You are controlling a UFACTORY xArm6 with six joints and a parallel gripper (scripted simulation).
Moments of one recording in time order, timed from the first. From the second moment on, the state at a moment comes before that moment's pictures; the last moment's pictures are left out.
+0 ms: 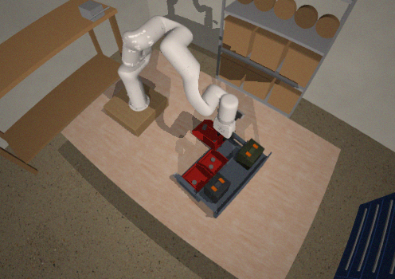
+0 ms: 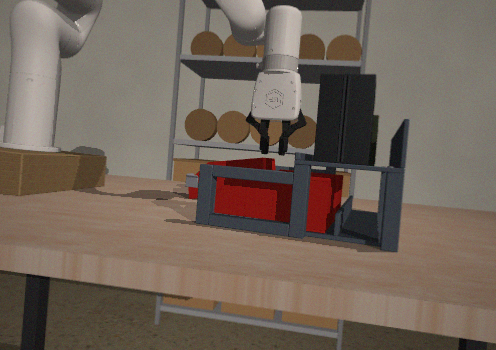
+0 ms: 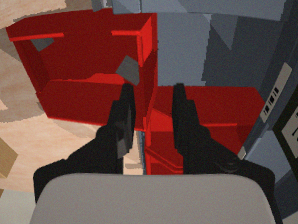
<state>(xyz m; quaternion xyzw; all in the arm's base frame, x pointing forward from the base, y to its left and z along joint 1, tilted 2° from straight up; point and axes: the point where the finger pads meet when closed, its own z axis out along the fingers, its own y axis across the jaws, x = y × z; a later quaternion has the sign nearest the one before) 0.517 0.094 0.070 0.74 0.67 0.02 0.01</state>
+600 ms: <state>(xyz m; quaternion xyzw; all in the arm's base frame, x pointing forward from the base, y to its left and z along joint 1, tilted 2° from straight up) 0.515 0.093 0.114 0.74 0.67 0.02 0.01</state>
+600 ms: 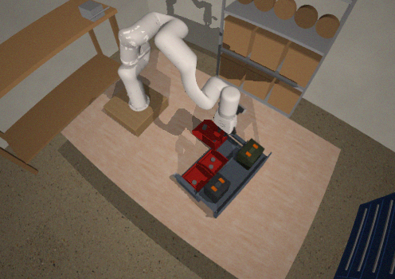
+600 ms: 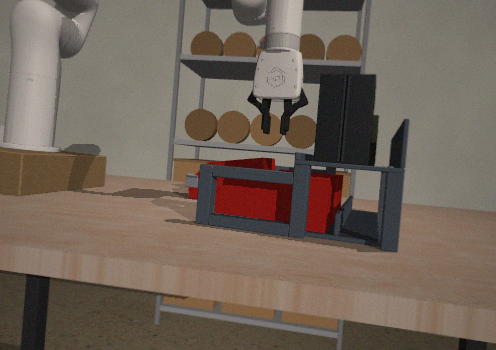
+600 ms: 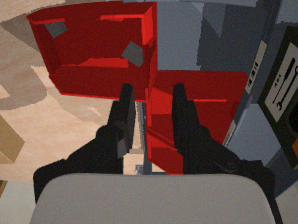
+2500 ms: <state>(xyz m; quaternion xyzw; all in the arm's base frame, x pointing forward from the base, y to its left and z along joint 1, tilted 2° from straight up) 0.417 0.104 0.085 0.74 0.67 0.02 0.01</state>
